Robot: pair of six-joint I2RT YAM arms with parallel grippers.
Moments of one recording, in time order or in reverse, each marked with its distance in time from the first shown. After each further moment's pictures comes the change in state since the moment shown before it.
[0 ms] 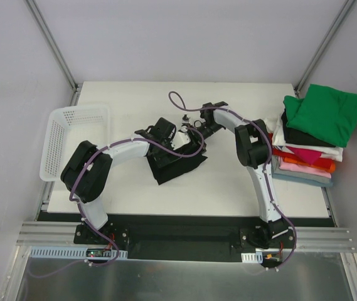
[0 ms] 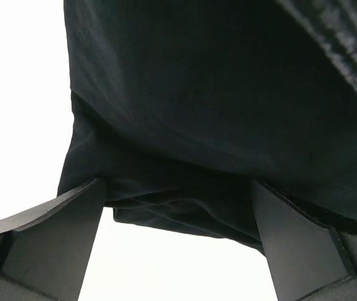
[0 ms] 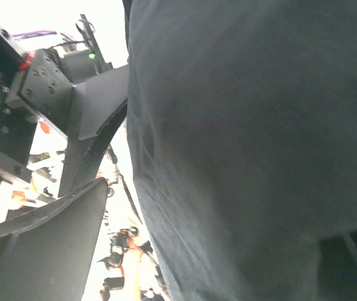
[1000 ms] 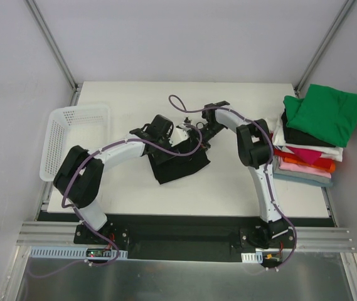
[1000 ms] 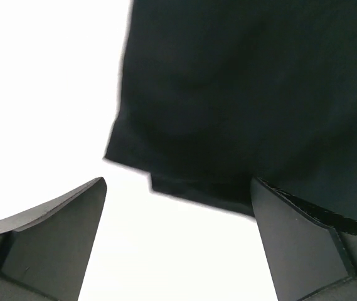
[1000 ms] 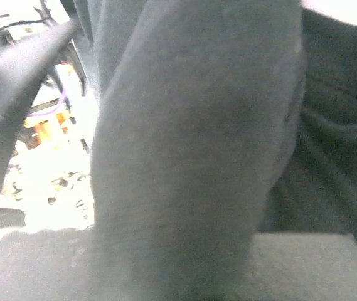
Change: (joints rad) left arm 0.010 -0.071 -0.007 -0.007 -0.037 0.010; right arm -0.002 -0.003 -0.001 -0.077 0.110 -0.101
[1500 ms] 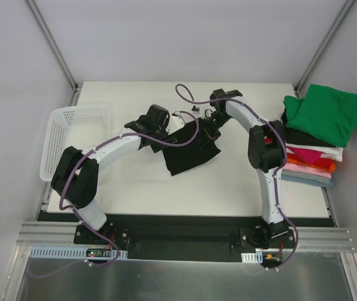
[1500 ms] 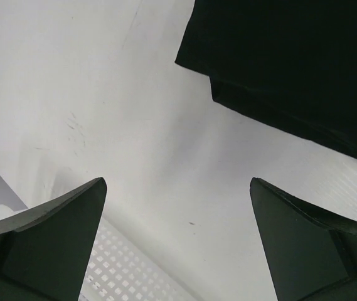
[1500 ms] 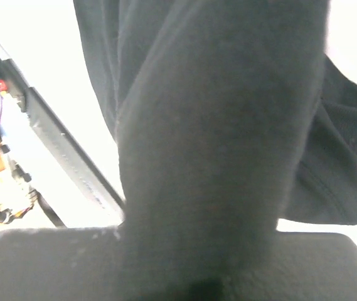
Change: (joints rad) left arm 0.045 -0.025 0.088 0.002 -0.102 0.043; right arm -0.045 -0.186 -0.013 0.017 0.269 0.027
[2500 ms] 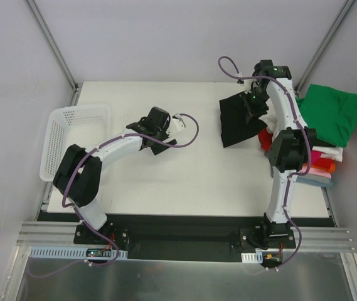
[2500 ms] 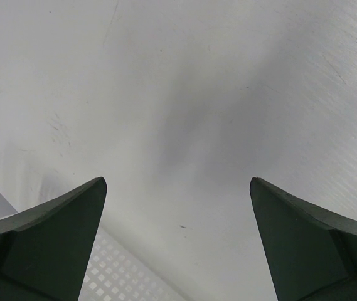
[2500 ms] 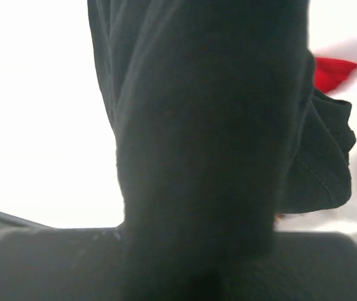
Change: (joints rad) left arm 0.001 0.026 -0.019 0.014 0.010 -0.005; right arm -0.269 -0.103 0.305 -0.204 0.555 -0.034
